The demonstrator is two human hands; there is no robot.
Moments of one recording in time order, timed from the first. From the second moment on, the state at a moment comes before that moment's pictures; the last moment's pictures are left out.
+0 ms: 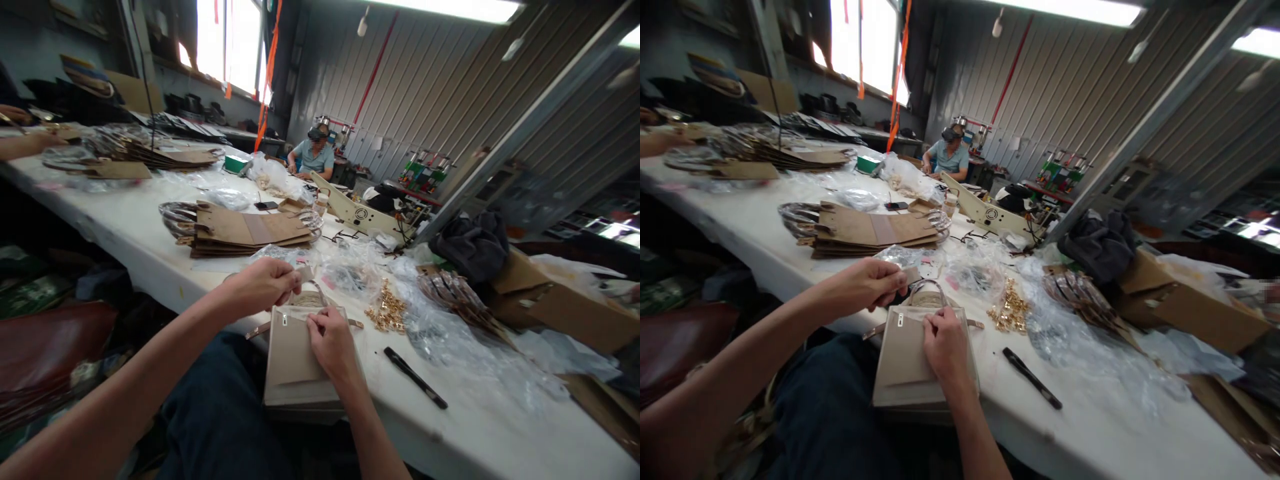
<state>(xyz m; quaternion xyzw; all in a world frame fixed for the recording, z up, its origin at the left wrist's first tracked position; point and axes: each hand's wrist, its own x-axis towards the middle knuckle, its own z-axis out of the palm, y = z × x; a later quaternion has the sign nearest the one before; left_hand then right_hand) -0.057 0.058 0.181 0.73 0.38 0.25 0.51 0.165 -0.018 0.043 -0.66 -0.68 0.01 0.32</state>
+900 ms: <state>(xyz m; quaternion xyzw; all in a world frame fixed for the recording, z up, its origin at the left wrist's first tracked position) -0.069 -0.023 0.079 0.71 0.42 0.36 0.43 0.156 -0.056 0.083 -0.53 -0.62 0.30 0.48</state>
